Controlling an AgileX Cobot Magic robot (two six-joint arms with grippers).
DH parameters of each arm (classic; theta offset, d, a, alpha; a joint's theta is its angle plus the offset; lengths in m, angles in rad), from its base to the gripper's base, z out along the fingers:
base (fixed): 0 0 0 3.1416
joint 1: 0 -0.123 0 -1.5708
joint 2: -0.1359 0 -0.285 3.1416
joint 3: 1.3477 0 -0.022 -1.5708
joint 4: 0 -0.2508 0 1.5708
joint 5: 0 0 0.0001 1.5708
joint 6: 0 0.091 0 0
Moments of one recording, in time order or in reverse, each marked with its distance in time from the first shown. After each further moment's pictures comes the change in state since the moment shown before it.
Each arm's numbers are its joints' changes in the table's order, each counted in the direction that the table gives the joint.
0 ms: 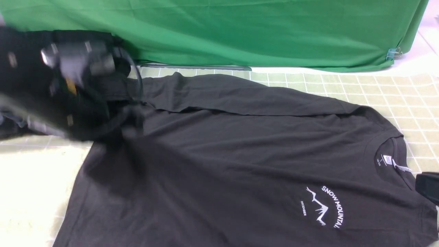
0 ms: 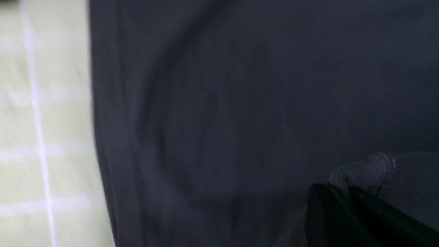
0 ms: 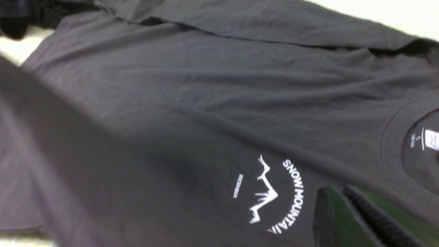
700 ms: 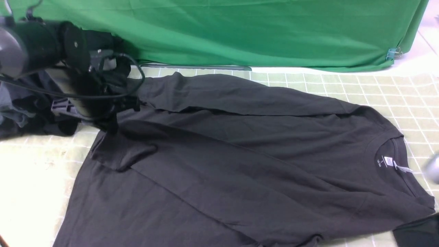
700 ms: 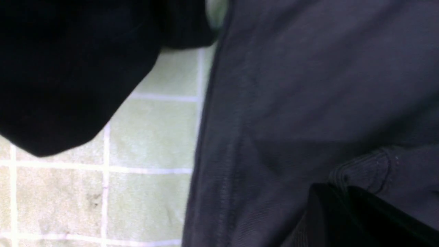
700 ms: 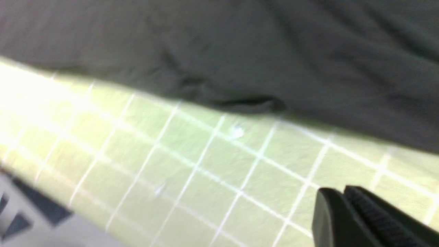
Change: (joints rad) right arm -0.002 -0.231 -0.133 -0.144 0.394 -0.245; left arm -0.147 -0.516 -0.272 -0.038 -0.033 0.023
